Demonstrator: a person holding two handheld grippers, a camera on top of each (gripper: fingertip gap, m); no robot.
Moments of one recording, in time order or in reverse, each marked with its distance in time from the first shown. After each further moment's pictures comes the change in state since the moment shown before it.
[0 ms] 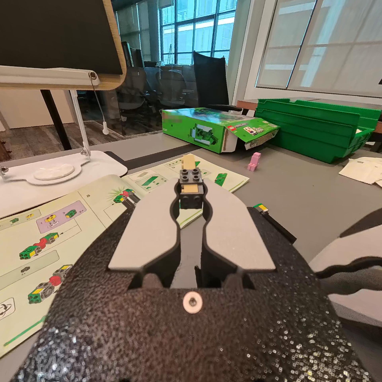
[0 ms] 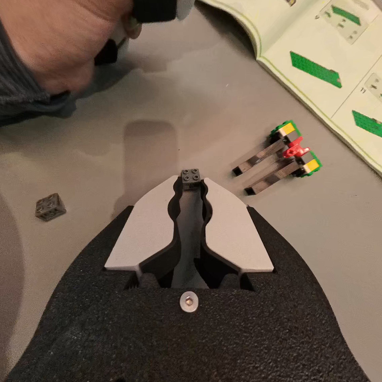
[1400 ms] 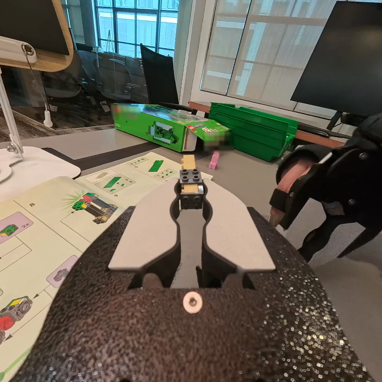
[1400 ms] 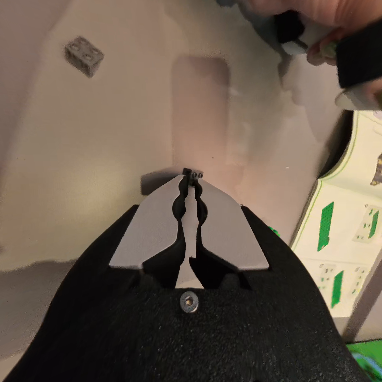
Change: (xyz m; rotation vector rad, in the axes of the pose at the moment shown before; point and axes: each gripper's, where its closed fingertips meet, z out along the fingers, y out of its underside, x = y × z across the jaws) left arm 0.011 0.001 -0.001 -0.008 0.283 -0.118; right arm -0.004 0.000 -0.001 -0.131 -0.432 -0.991
